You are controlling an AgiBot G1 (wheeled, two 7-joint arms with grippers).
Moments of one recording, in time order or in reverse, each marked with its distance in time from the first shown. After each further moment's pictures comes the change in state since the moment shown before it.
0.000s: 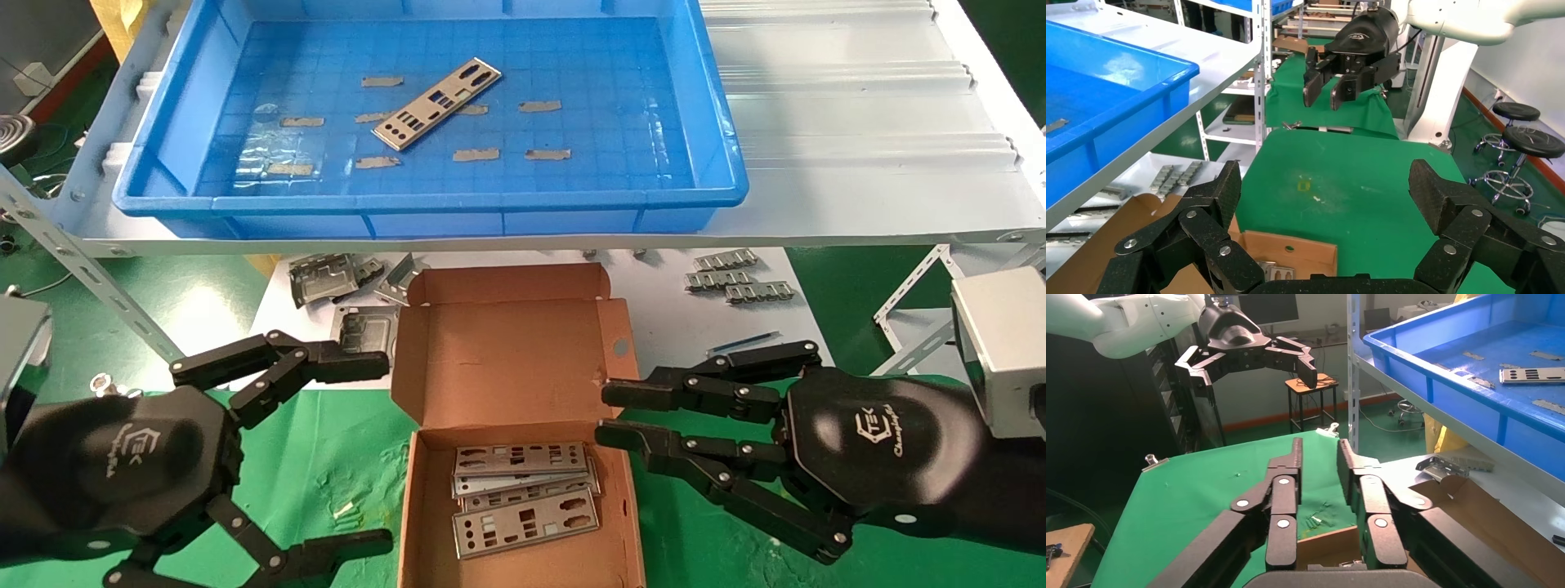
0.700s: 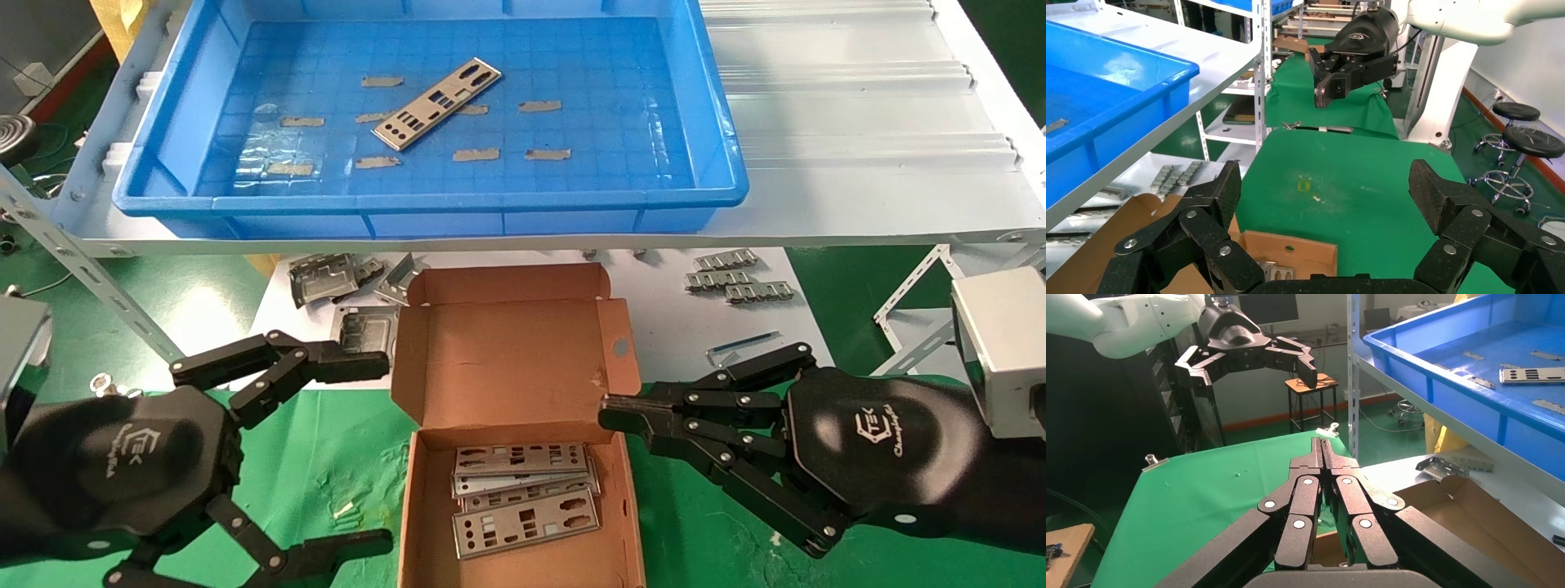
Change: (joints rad) left arm -0.028 0.009 -0.001 -0.001 0.016 -0.020 0.000; right arm 0.000 0.000 0.000 0.000 0.000 0.000 0.000
